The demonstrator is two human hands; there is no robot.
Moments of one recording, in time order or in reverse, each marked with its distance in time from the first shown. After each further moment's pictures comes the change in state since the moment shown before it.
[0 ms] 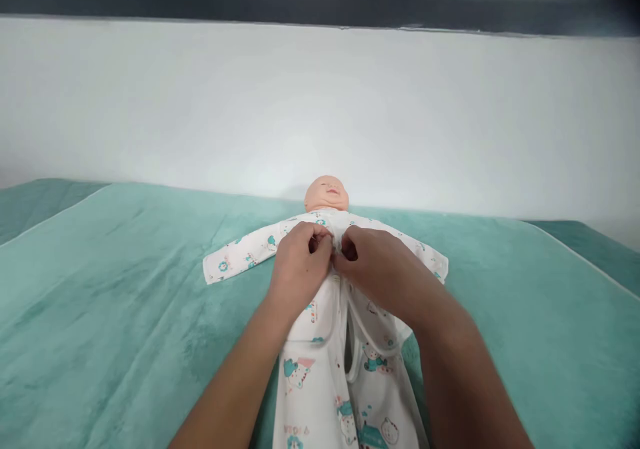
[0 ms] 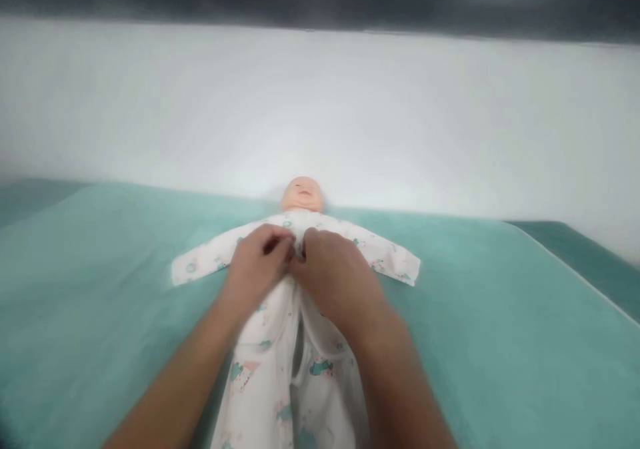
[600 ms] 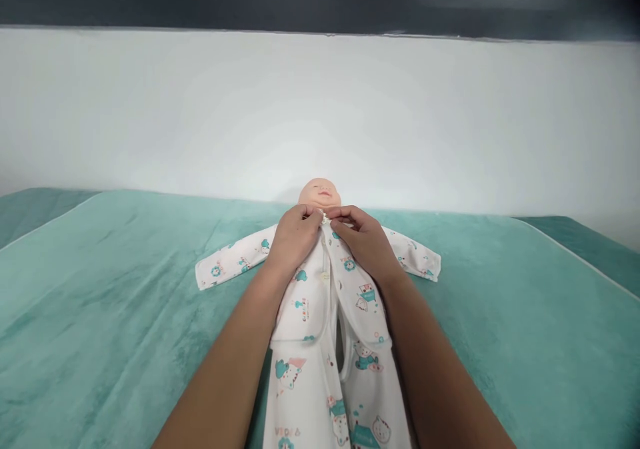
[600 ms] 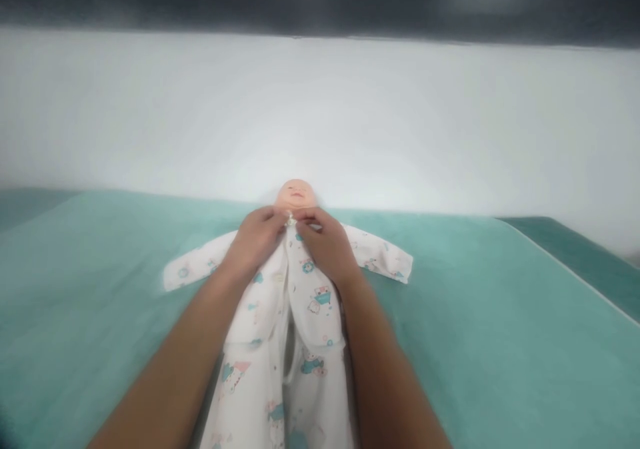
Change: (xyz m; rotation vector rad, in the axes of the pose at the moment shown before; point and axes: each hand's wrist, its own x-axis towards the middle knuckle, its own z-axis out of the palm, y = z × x) left_hand 0.049 0.000 0.008 -0.057 -0.049 -0.046; right_hand 0.053 0.040 0.039 0.781 0.248 -0.105
